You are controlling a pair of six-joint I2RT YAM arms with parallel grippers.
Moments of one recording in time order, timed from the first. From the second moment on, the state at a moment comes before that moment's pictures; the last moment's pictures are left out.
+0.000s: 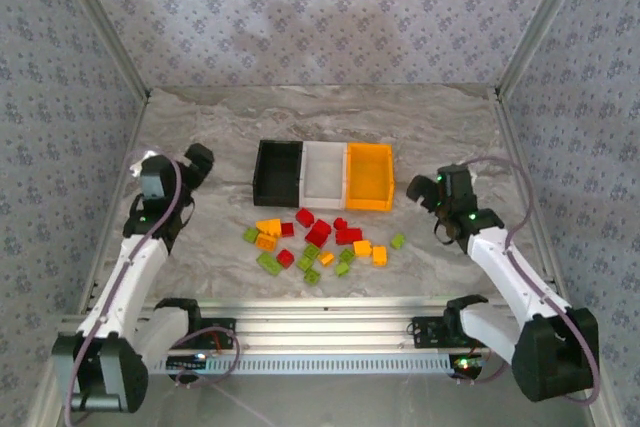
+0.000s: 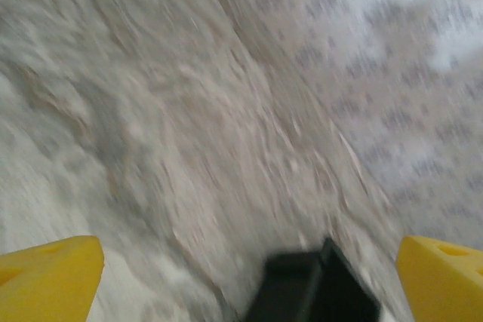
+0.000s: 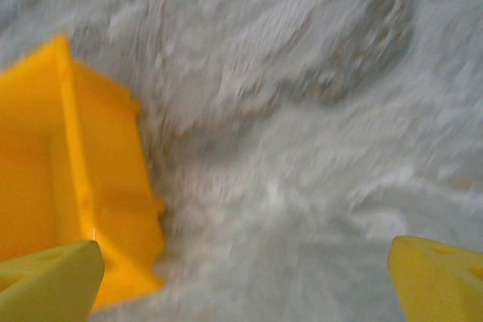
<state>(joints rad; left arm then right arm) -0.11 0.91 0.67 -0.22 -0.04 -0.92 0.26 1.00 0.61 -0.44 0.16 0.68</state>
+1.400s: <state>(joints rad) -0.35 0.51 0.33 -0.43 -0.02 -1.00 0.65 1.31 0.57 -0.46 0.31 0.95</state>
